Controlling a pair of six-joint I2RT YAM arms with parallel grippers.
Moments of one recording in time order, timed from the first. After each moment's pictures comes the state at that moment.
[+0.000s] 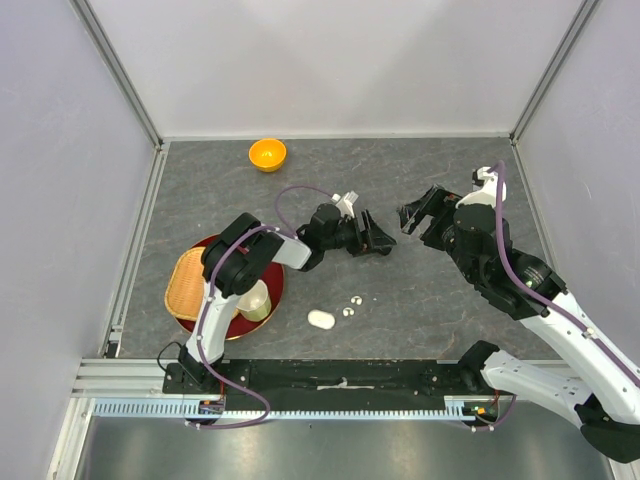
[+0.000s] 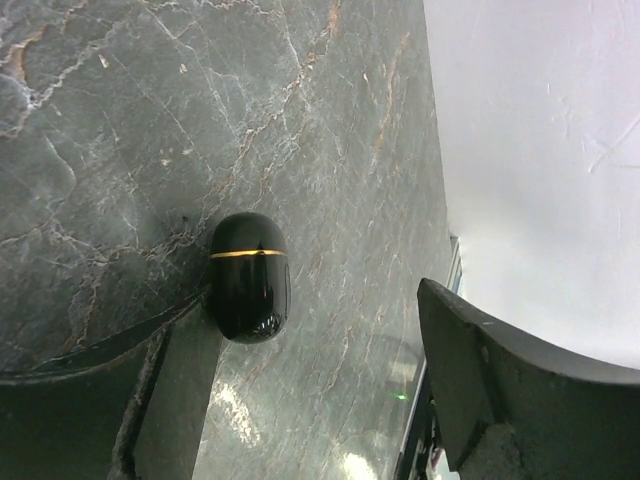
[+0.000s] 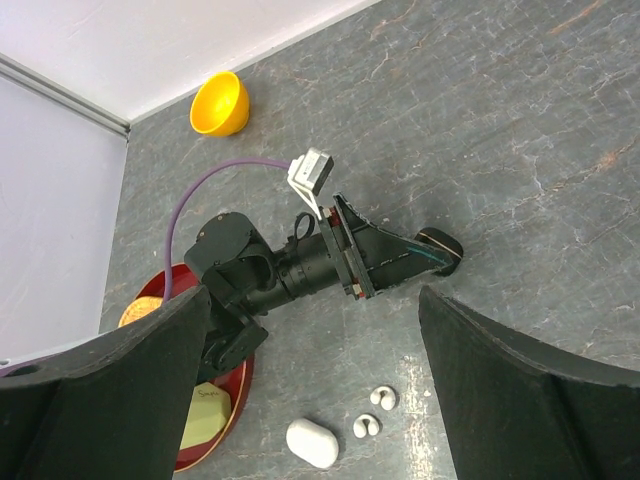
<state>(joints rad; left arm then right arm) -0.71 2.20 1.12 0.75 0.47 -1.02 0.72 0.87 1.12 -0.62 0.48 0.78</state>
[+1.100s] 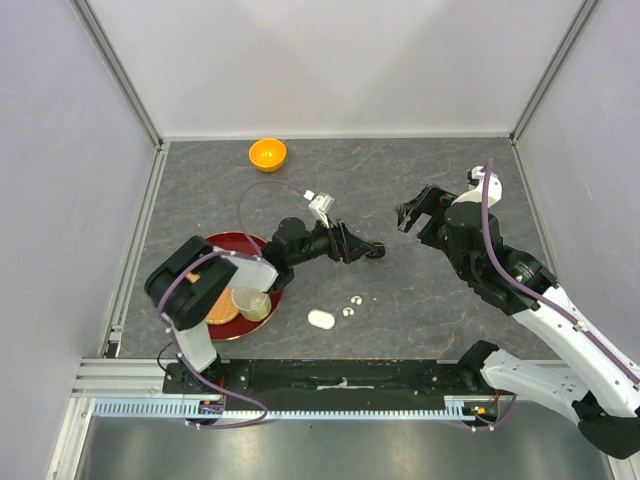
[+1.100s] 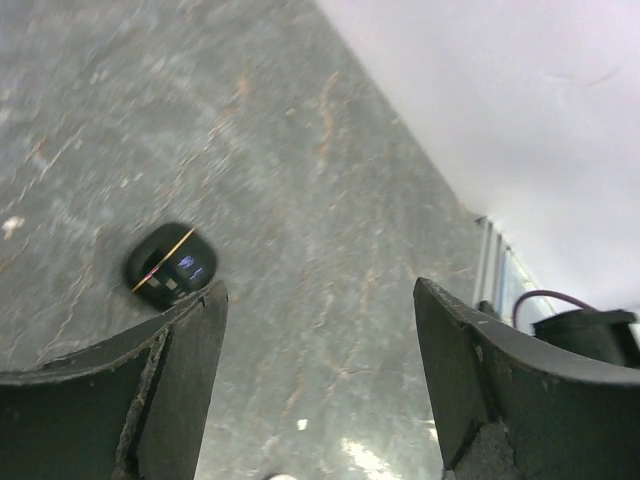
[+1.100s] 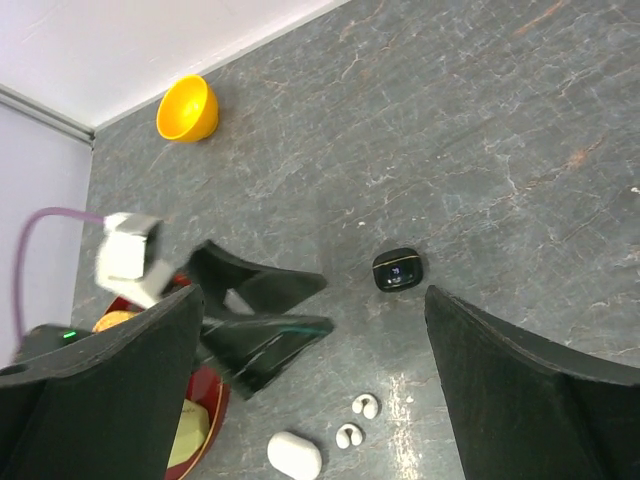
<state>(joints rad) -0.71 1.83 0.72 0.99 0.39 -0.69 0.71 0.90 1.11 -0.62 0.52 0.78</state>
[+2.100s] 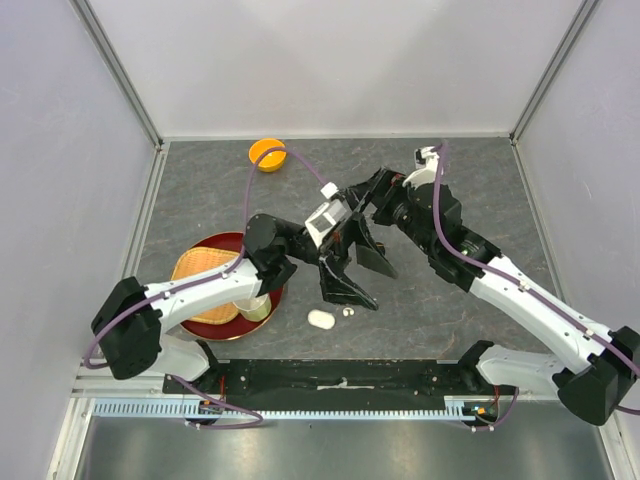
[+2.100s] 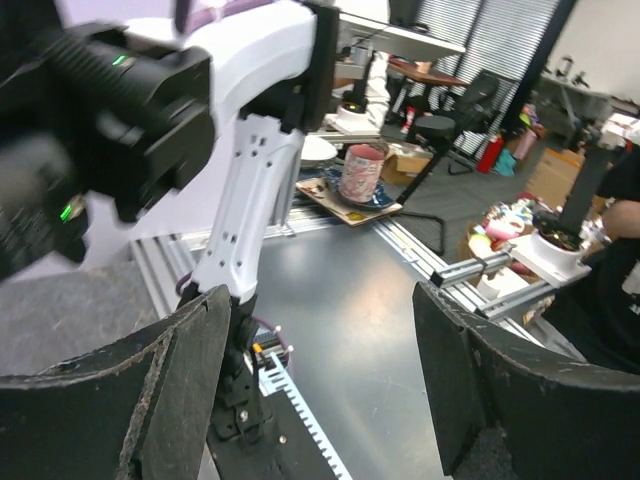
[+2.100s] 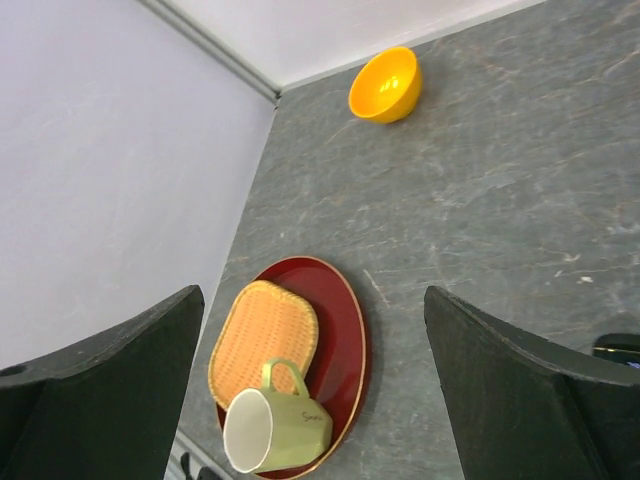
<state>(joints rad) -0.90 1.39 0.91 1.08 1.07 -0.75 0.71 1.12 1.04 -0.07 0.20 0.77</state>
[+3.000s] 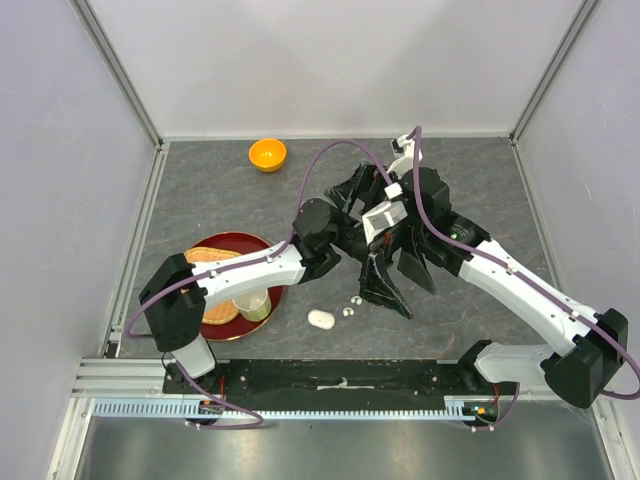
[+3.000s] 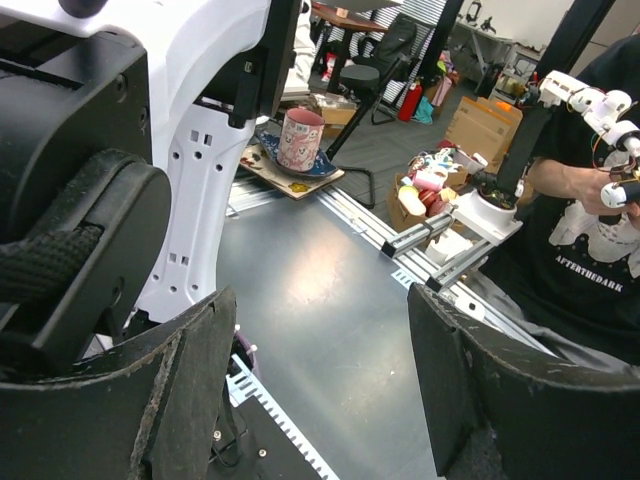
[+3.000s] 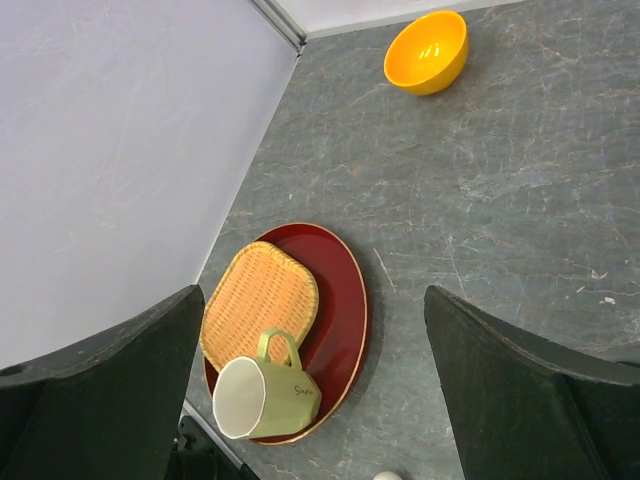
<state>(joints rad) -1.04 1.67 1.25 1.00 1.22 -0.79 0.71 1.24 1.14 -0.09 0.02 0.67</state>
